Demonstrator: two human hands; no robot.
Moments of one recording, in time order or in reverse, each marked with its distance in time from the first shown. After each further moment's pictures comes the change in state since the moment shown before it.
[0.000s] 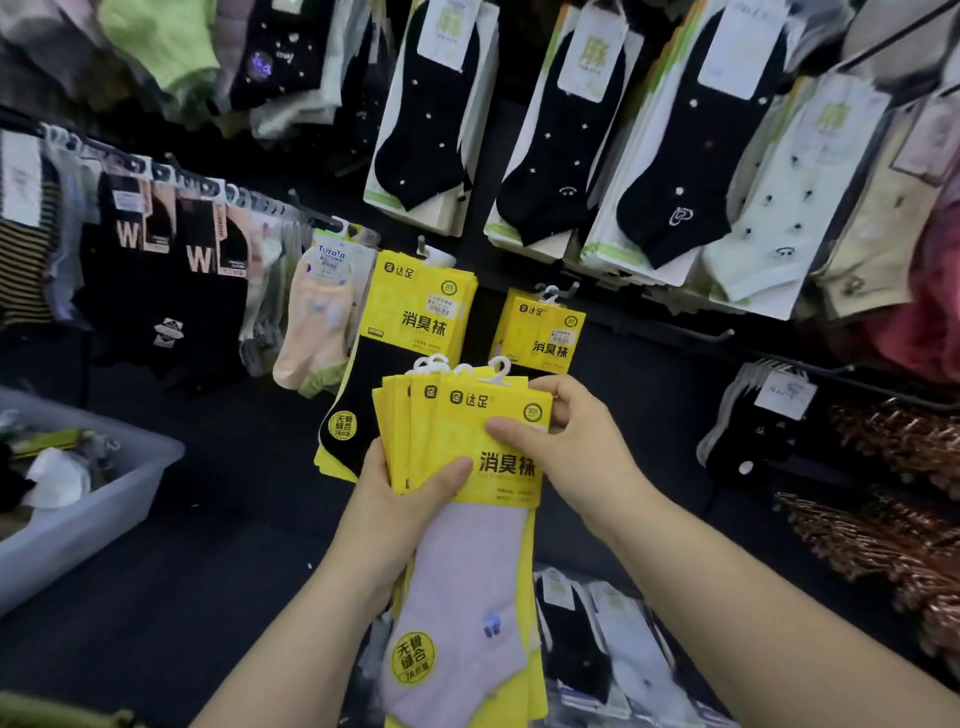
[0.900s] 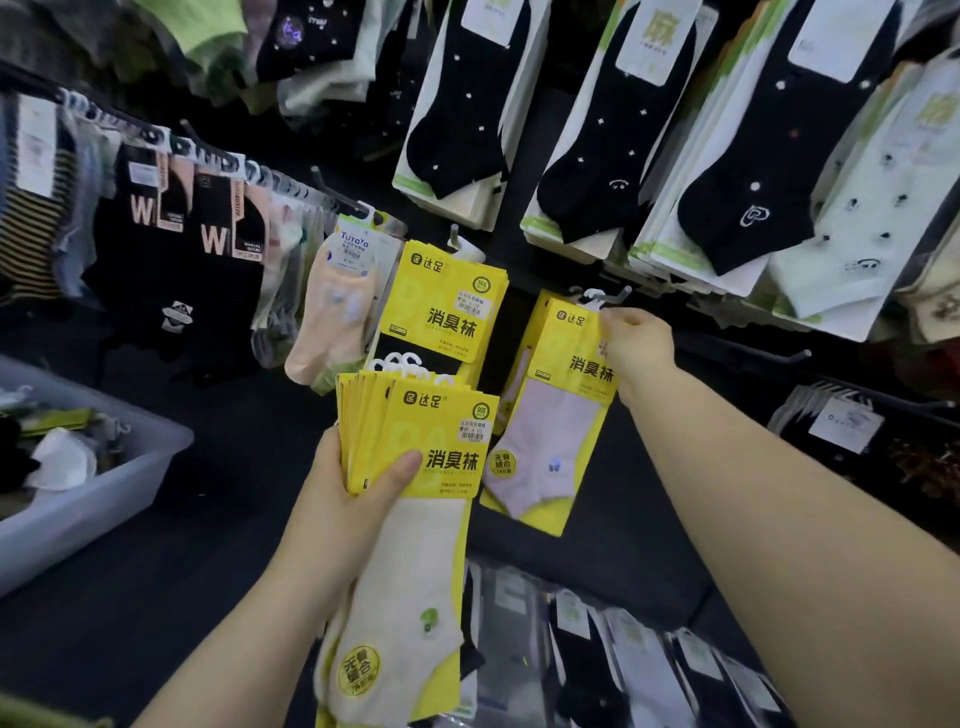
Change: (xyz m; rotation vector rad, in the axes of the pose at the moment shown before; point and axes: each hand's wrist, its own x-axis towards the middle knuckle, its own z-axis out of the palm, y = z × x) left_hand 0.027 -0.011 -0.042 0.264 0.203 0.072; right_hand 0.171 0.024 -0.033 -0.083 0.451 0.115
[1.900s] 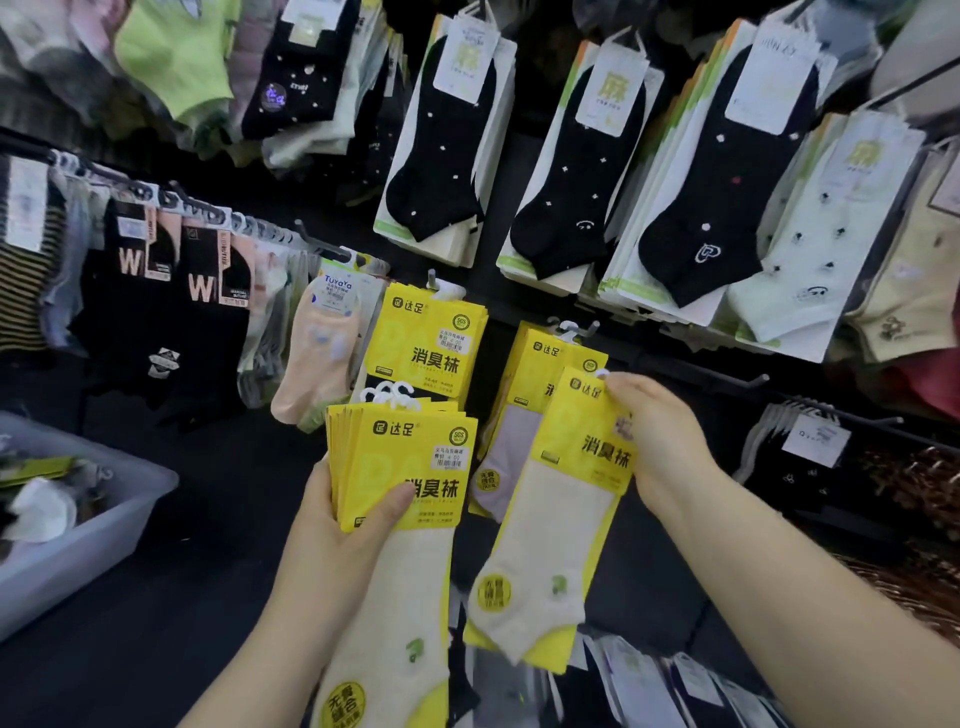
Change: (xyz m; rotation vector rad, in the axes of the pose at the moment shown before) left_hand -0.002 0.006 0.004 -0.015 0.039 0.038; right_hand -0.084 -0.001 -0.054 0.291 -0.169 0.062
